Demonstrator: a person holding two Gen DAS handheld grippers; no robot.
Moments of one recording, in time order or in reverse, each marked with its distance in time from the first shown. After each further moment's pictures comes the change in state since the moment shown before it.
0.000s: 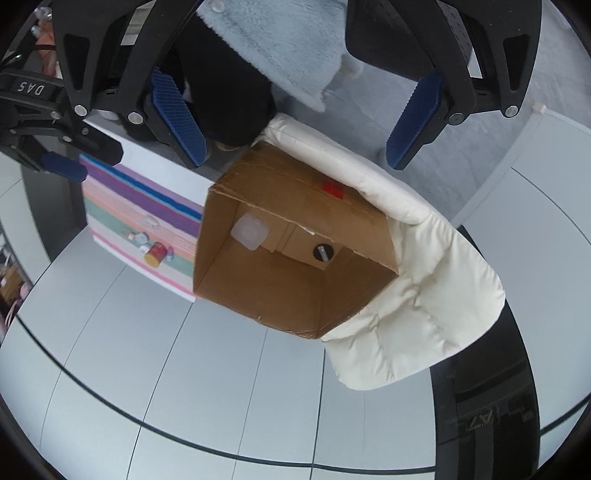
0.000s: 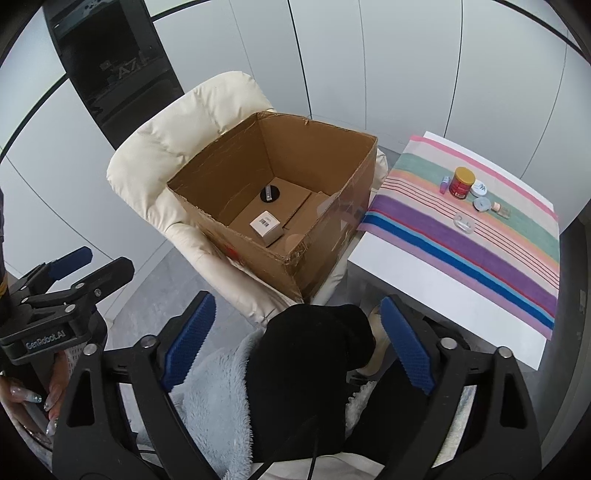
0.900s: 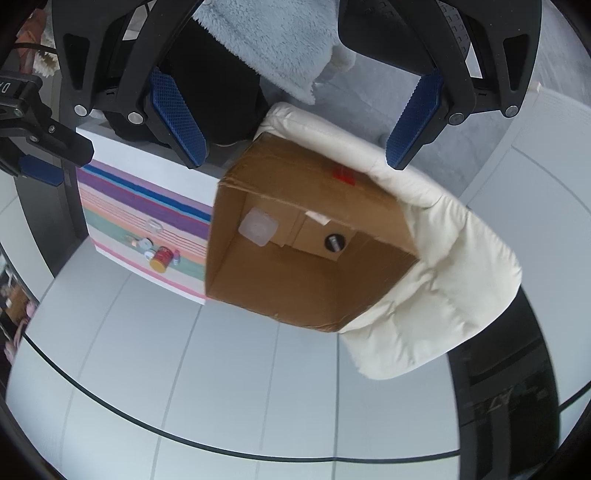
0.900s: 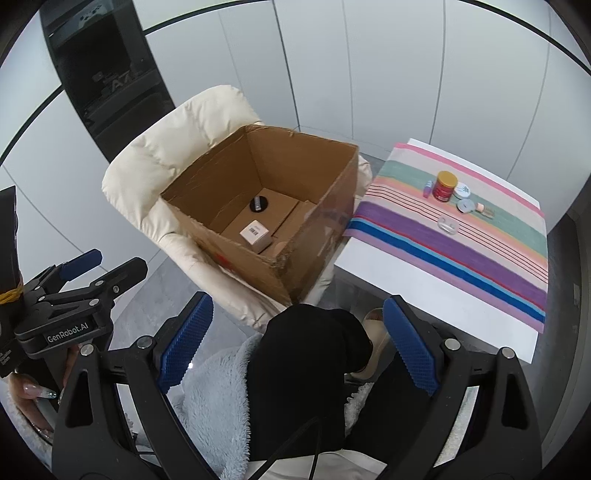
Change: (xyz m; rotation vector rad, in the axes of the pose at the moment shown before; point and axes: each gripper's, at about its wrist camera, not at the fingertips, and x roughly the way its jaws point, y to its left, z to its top) left arm 0.020 -0.030 0.008 0.099 -0.027 0.006; right arm -0.022 -0.019 -0.007 0.039 -0.047 -0.036
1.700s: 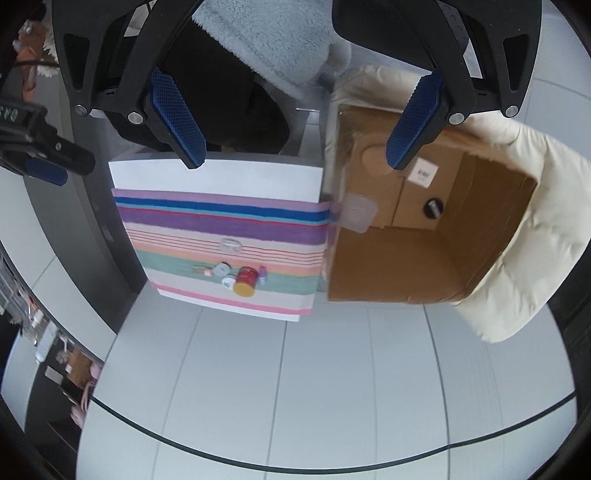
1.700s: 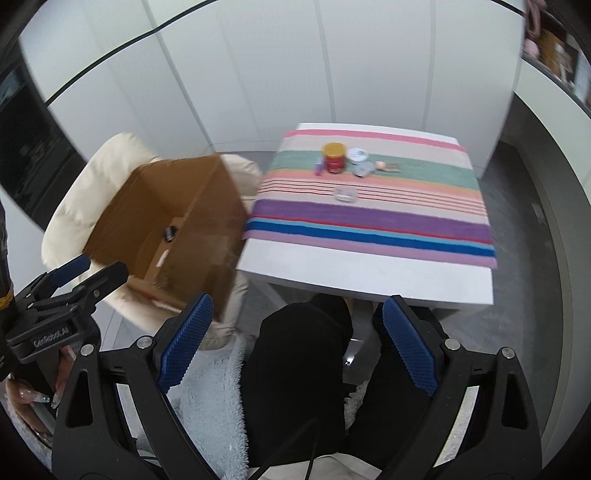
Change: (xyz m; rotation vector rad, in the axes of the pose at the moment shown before) left arm 0.053 -0.139 0.035 0.254 0.046 -0.196; right arm -0.020 -0.147 -0.025 0.338 -0.019 -0.182
